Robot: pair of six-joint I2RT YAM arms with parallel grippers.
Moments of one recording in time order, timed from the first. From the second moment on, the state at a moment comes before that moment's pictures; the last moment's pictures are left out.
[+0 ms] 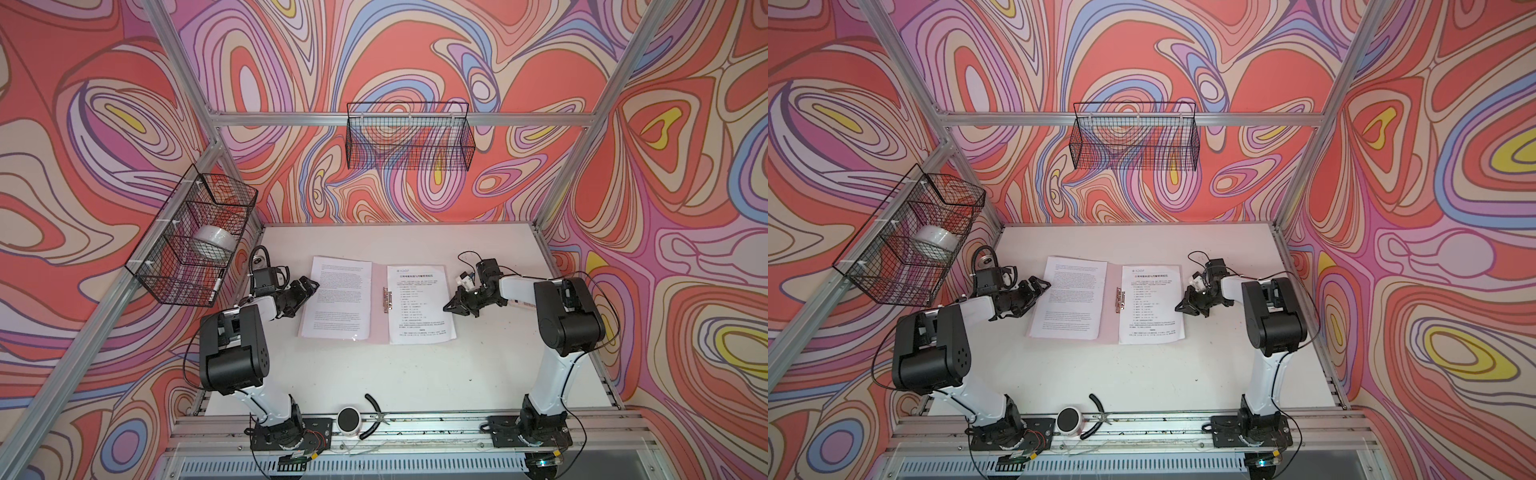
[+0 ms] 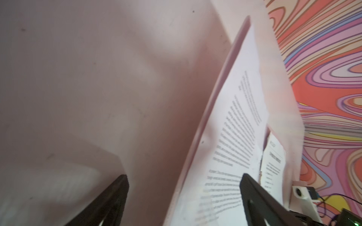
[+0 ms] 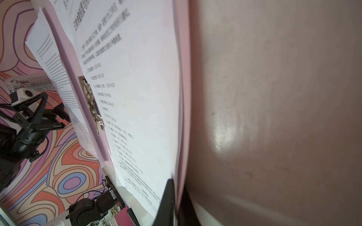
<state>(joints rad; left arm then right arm) 0.26 1.68 0.81 -0.02 0.55 -0.56 0.12 1.95 1.07 -0.41 -0.75 0.43</state>
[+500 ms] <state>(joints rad) 0.17 1.48 0.73 0.11 0.71 -0.69 0.13 1.95 1.08 -0.41 -0.75 0.43</state>
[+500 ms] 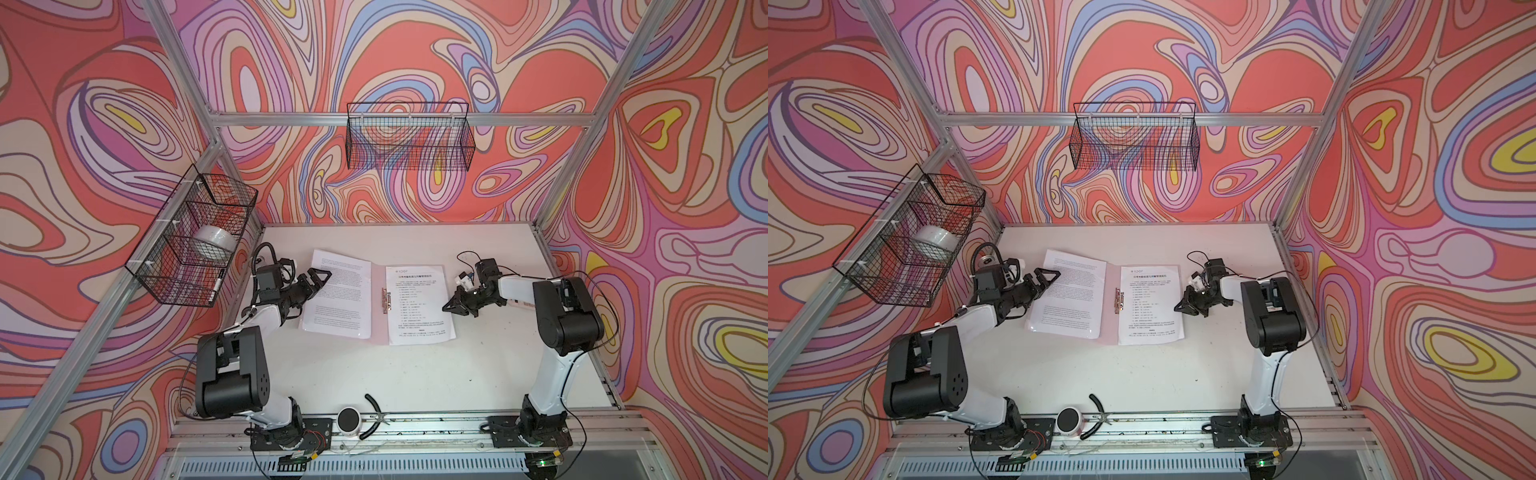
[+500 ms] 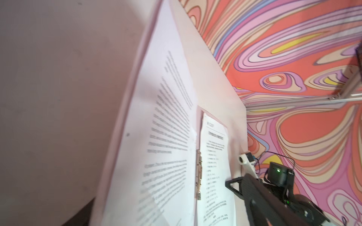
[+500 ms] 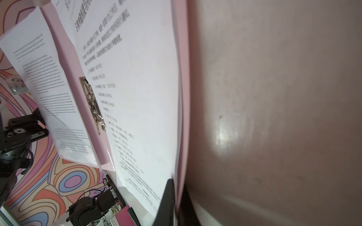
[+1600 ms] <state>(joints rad) -0.40 1.38 1.04 -0.09 0.61 -0.81 0.16 1.90 1.05 -0.38 -0.72 0.45</state>
